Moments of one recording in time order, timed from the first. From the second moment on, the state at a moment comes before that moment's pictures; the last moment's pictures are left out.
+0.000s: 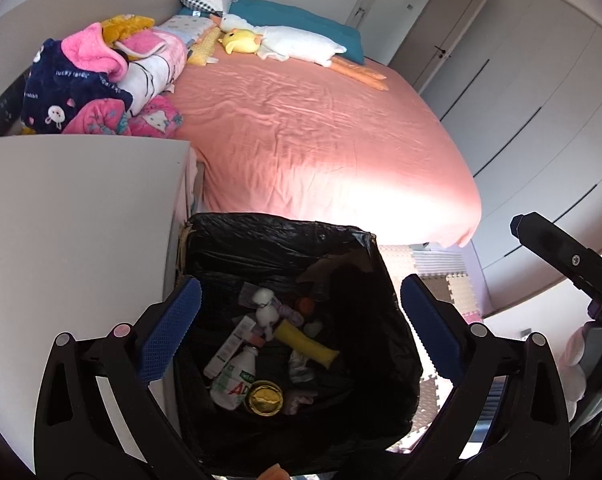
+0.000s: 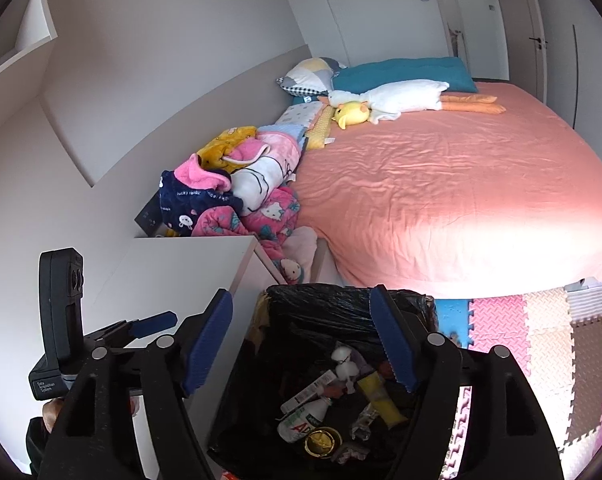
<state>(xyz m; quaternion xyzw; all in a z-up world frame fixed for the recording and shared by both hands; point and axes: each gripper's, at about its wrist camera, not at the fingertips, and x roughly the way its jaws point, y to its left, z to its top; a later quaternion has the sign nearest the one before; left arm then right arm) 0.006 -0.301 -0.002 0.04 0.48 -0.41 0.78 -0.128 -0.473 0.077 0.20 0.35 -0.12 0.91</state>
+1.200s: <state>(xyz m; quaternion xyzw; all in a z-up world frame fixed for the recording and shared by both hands) 0.000 -0.286 0.005 0.07 0.45 -0.39 0.80 -0.121 -0.455 0.075 0.19 0.36 -0.09 0.91</state>
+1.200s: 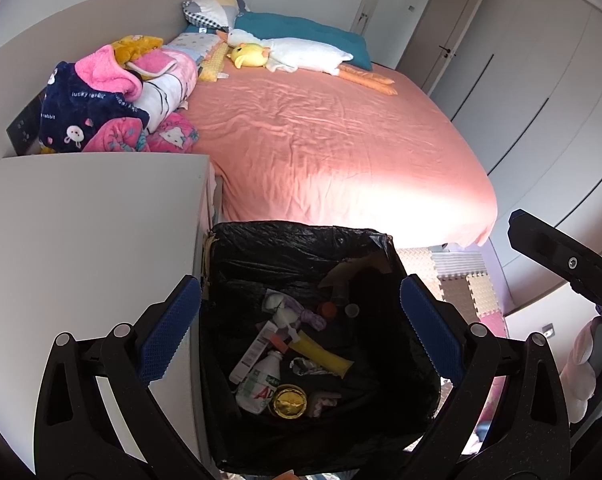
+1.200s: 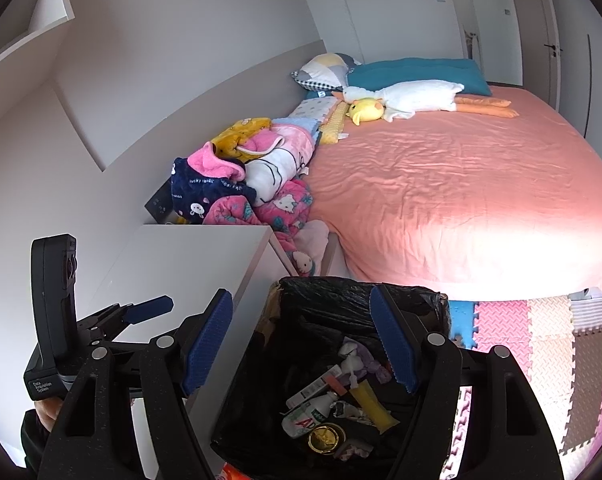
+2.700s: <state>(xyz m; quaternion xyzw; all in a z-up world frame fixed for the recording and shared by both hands) -0.009 -0.278 0.002 0.08 0.45 -0.37 0.81 -0.124 -0.442 0.075 0.18 0.37 -0.09 0.91</state>
